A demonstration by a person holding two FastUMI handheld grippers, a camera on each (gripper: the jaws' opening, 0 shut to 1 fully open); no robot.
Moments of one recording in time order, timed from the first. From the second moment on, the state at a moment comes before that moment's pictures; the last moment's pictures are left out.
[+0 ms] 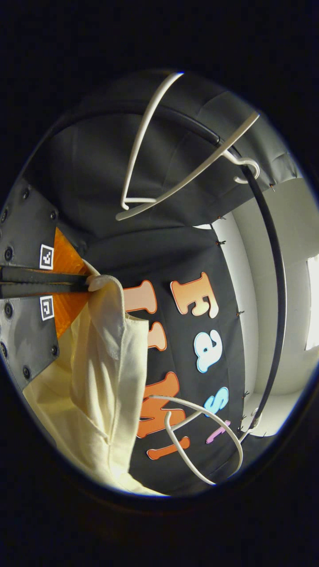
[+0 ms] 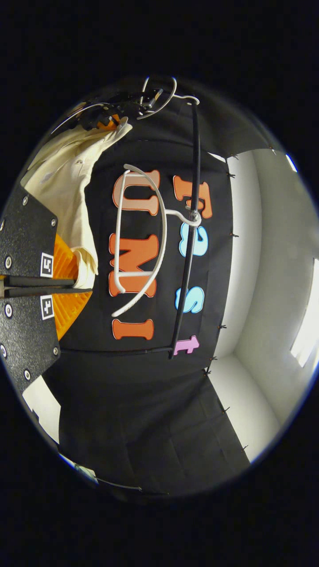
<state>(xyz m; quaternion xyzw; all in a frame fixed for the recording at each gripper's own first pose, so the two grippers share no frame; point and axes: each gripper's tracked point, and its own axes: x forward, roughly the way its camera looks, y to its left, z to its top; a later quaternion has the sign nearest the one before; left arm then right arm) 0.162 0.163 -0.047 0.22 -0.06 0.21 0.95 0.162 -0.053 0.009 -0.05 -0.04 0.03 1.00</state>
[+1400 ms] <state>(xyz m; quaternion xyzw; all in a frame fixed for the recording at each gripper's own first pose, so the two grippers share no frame) 0.069 0.051 -0.265 0.01 0.25 0.03 0.97 0.150 0.106 -0.221 -0.03 0.20 0.19 0.96</state>
